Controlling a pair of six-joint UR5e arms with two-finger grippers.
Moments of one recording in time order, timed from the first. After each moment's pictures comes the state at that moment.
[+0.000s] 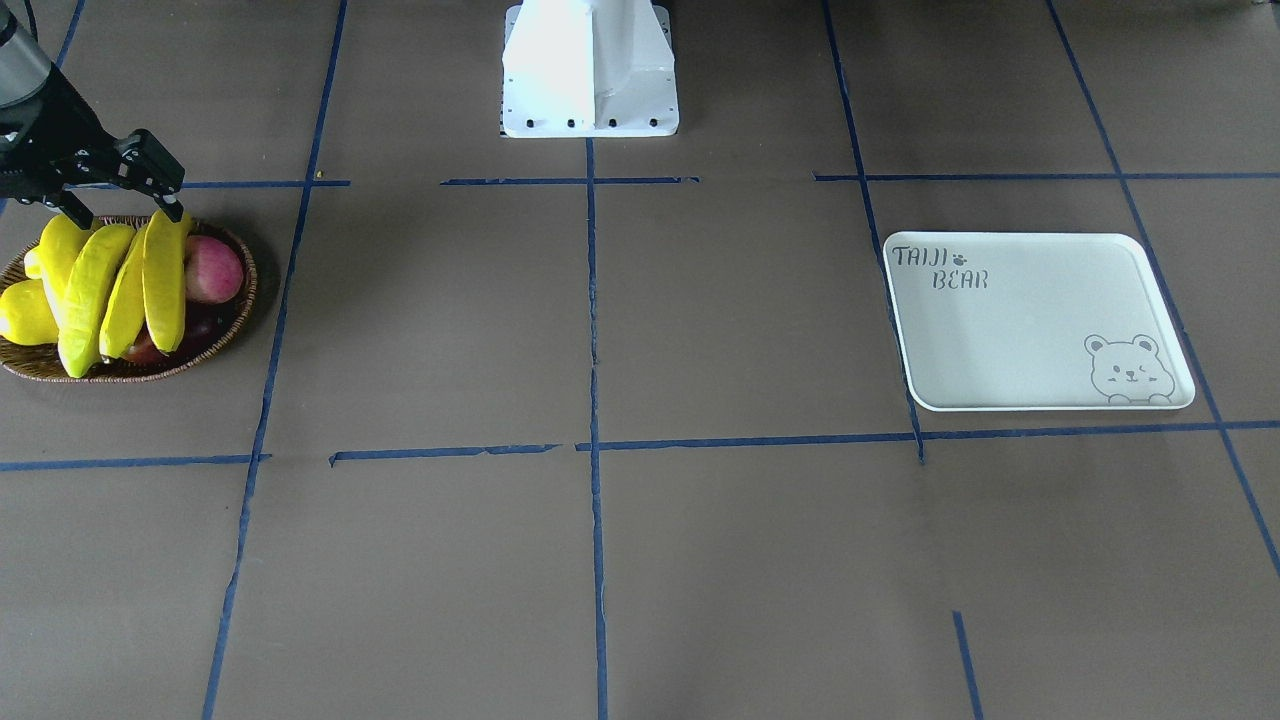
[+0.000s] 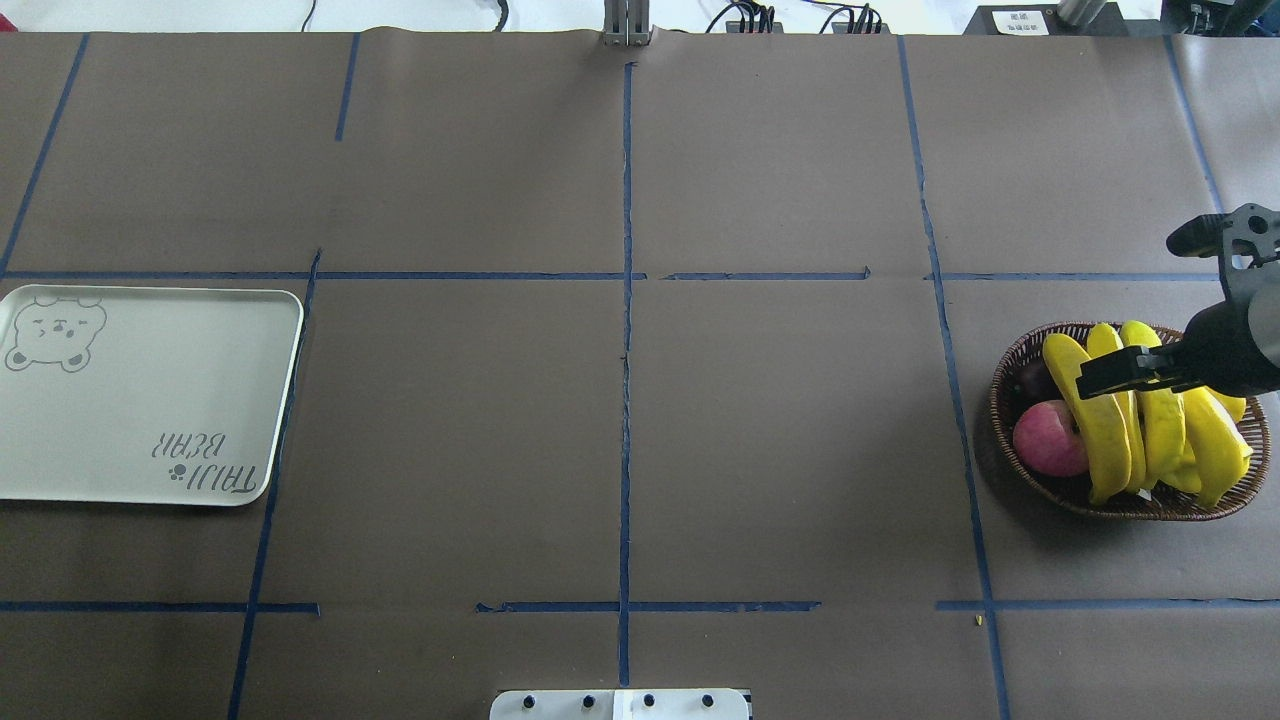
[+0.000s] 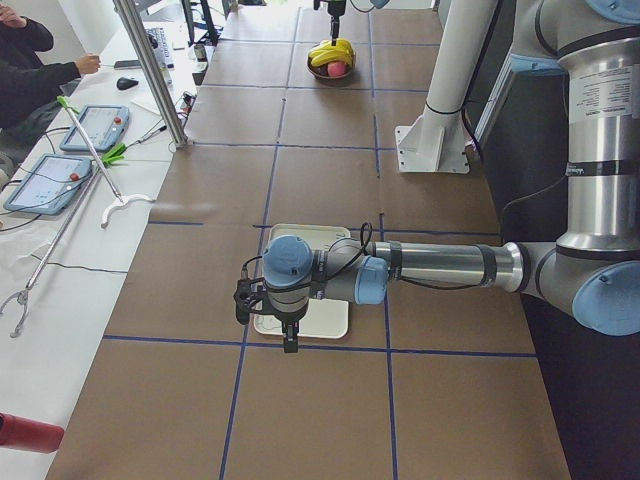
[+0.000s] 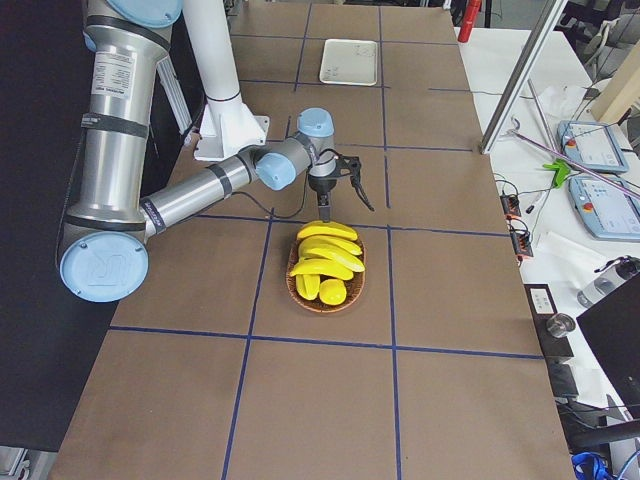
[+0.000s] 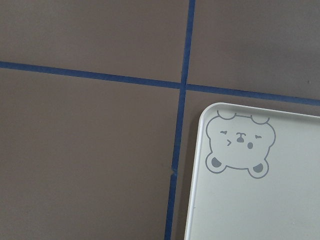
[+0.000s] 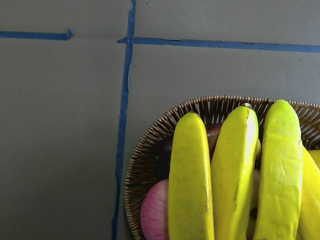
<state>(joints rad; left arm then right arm) -1.59 -1.46 -1.70 -1.65 -2.42 -0.16 0.87 -1.74 2.16 -1.35 2.07 0.84</state>
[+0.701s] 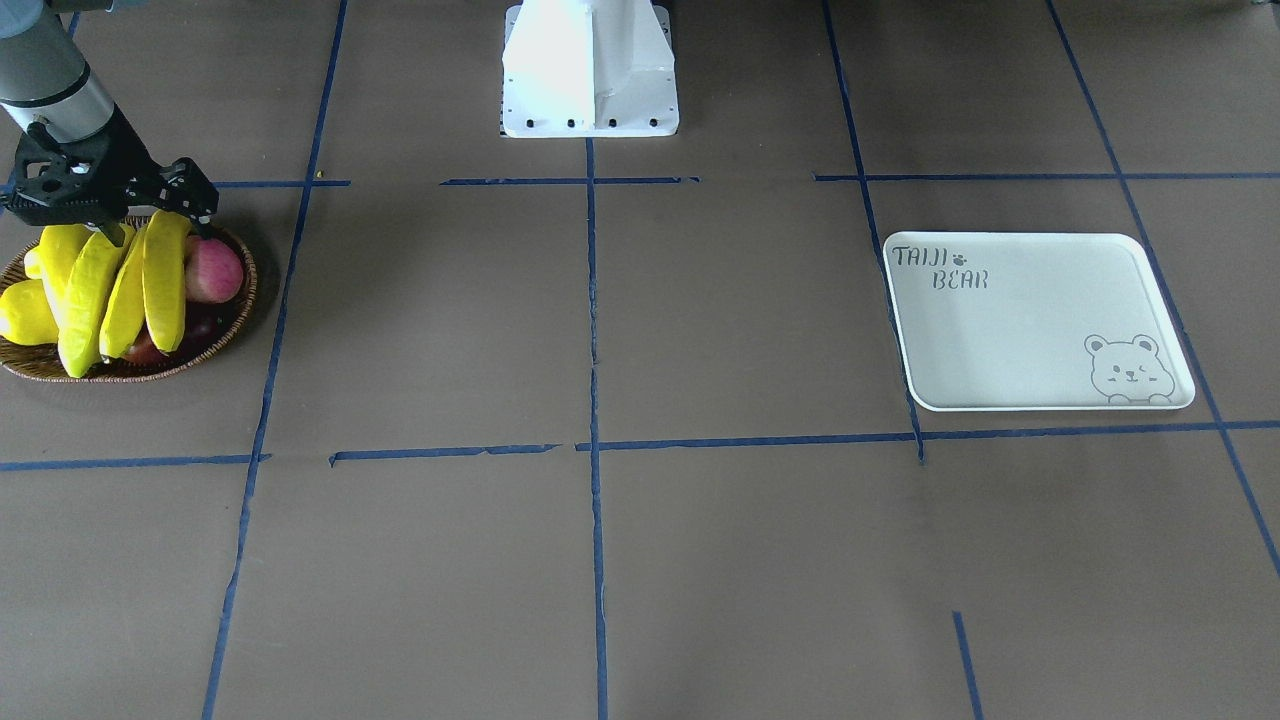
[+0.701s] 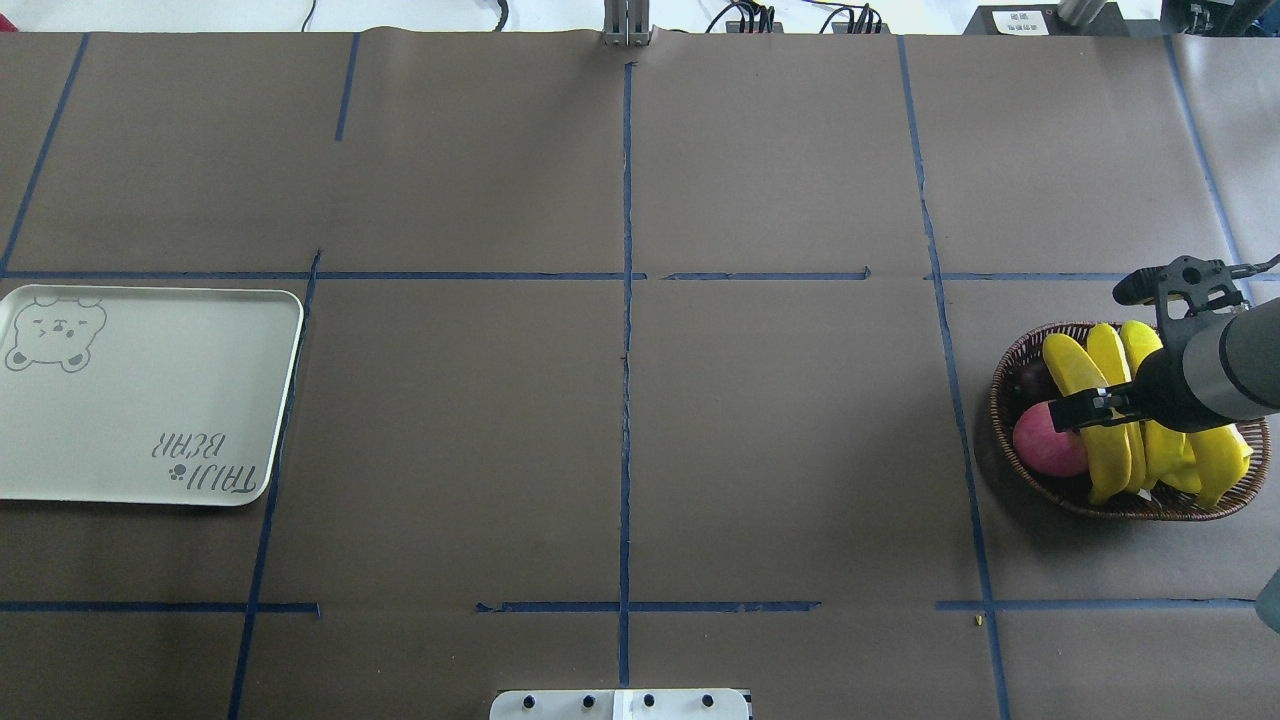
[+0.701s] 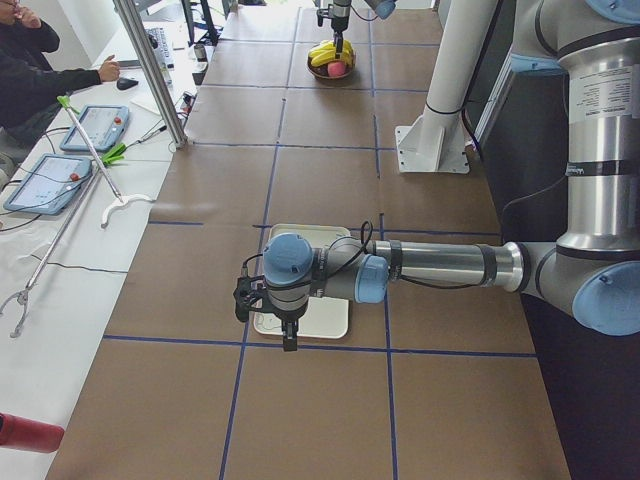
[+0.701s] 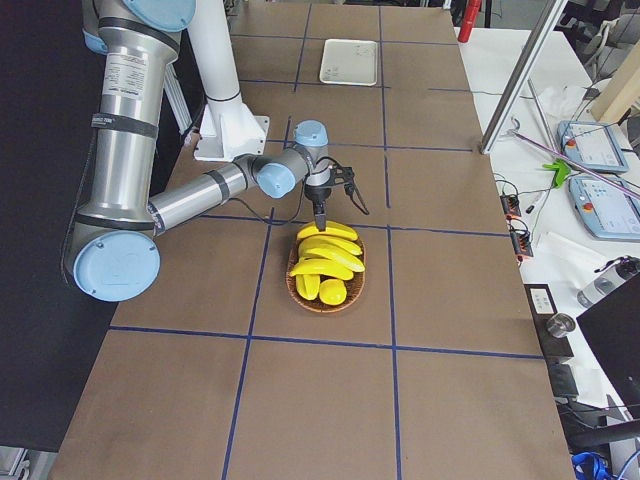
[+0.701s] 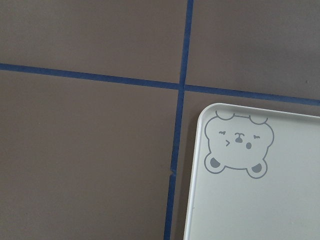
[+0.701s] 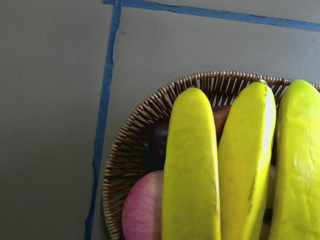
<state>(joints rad) -1.59 -1.46 -1.71 -1.65 -2.42 -0.16 0.77 -1.75 2.11 -1.33 1.97 0.86</state>
